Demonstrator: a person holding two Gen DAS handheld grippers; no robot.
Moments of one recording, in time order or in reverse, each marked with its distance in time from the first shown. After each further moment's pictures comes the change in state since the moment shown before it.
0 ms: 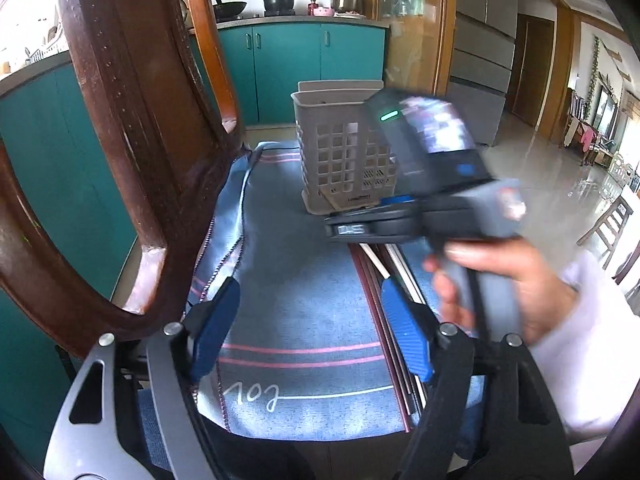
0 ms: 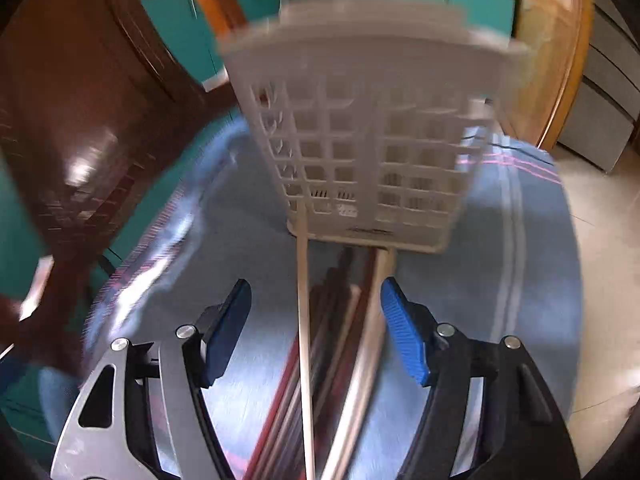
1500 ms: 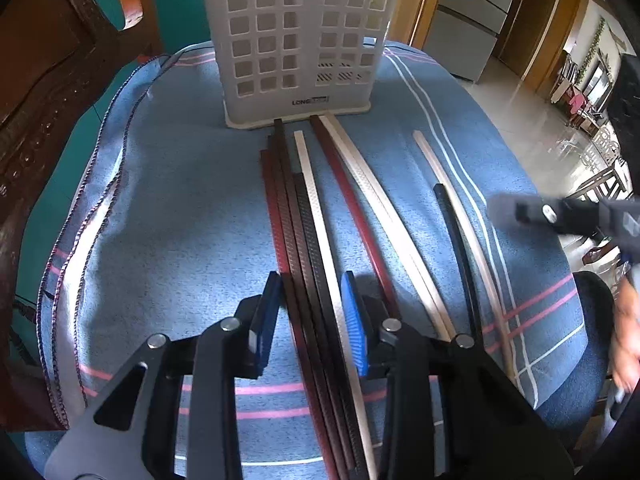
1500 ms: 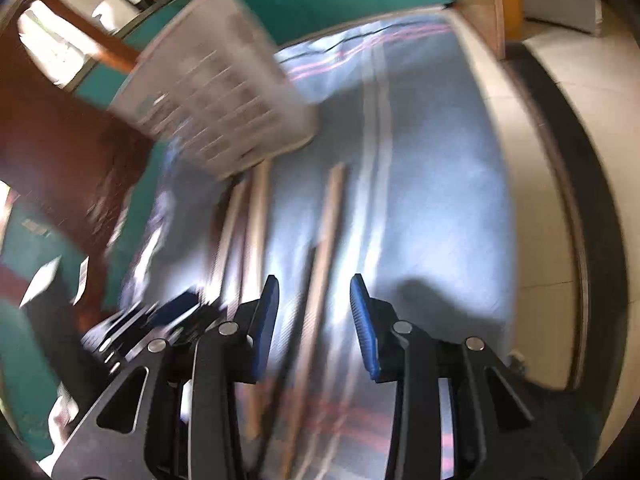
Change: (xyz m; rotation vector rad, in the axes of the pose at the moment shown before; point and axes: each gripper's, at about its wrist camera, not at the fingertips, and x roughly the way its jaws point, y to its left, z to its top) left arm 0.141 -0.048 -0.006 0.014 0.302 -0.119; right arm -0.072 -0.125 -0.094 0.325 0.078 0.290
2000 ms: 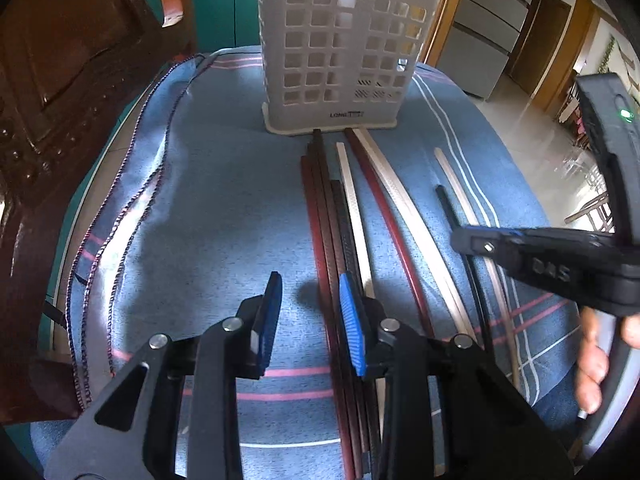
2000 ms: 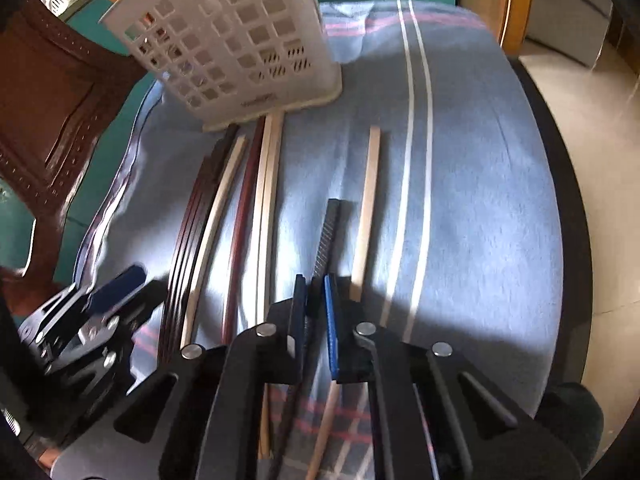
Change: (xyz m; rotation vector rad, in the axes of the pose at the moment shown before) left arm -0.020 0.022 -0.006 -0.060 -0.041 0.005; right arm 0.050 0.034 0.005 -0.070 0.004 -0.223
